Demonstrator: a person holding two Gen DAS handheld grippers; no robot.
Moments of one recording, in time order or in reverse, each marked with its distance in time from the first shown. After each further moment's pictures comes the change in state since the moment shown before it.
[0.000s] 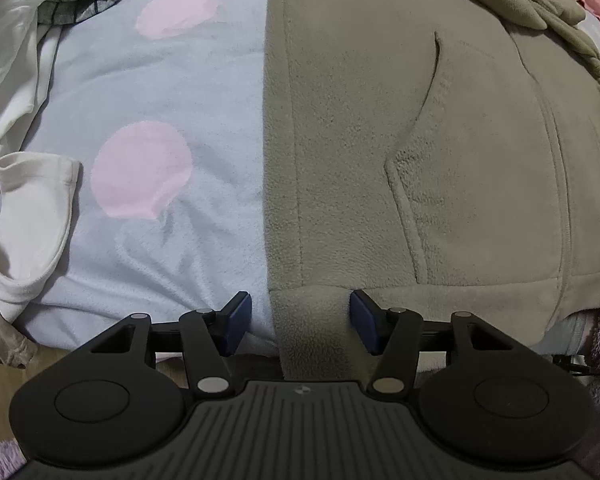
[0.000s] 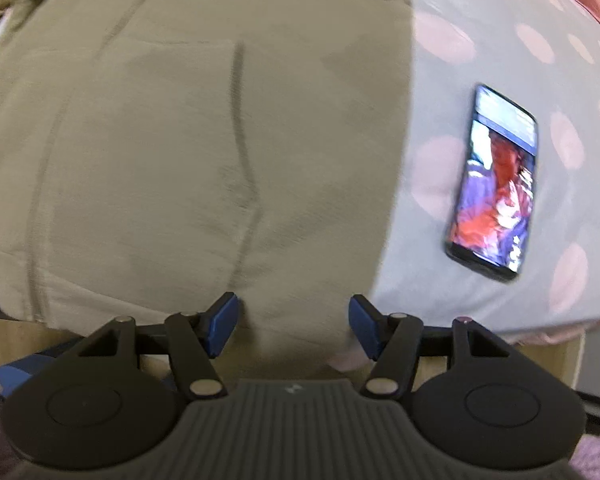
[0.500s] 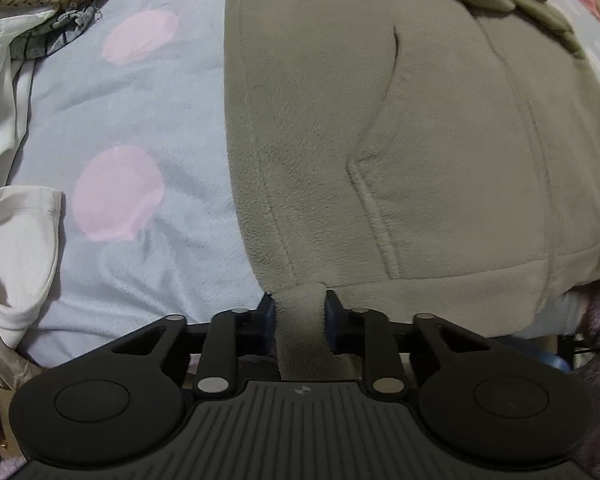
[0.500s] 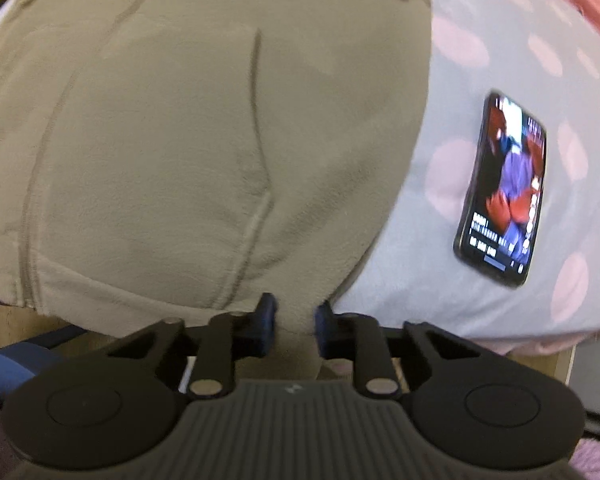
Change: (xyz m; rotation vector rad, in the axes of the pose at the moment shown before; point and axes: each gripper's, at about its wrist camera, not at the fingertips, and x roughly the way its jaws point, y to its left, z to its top) left arm -0.016 -0.011 0.001 0.088 -0.020 -0.038; right arm -0.008 0.025 -0.015 -0.072 -0.043 0.002
